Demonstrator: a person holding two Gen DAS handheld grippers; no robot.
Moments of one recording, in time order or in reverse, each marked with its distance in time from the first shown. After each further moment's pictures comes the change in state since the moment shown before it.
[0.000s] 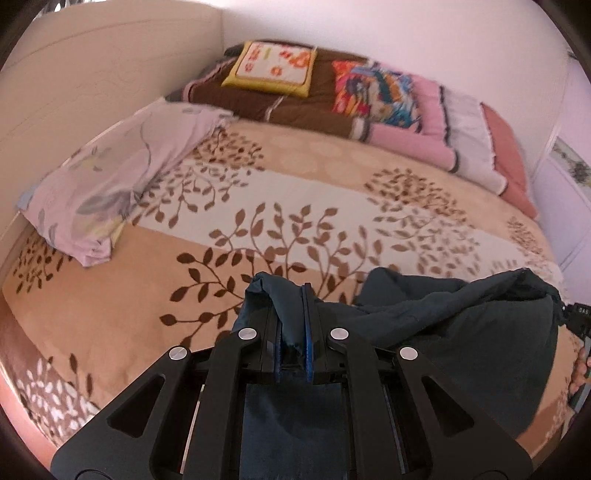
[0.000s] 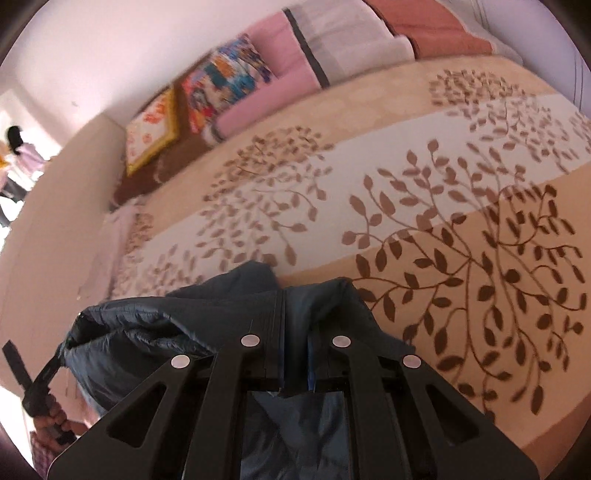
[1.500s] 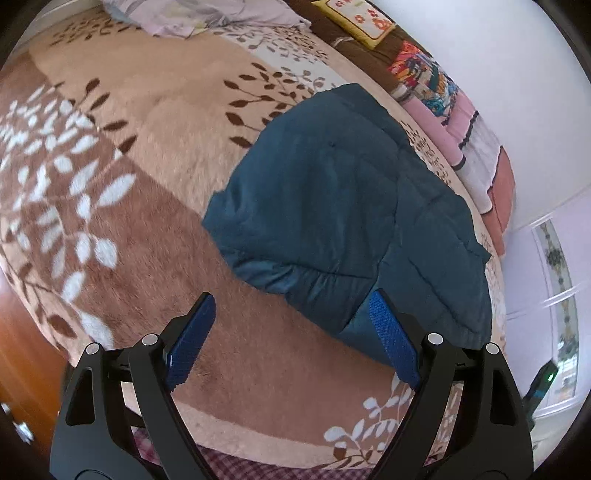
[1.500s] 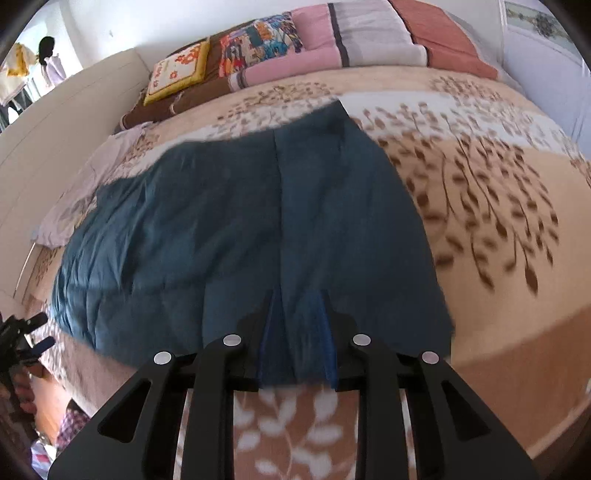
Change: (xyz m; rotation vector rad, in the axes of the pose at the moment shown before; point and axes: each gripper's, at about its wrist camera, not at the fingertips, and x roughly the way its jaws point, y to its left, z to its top) left arm -0.044 0.065 -0.229 -0.450 0.194 -0.192; right arm -0.046 -0.002 -0.214 -0.260 -0.015 -0.128
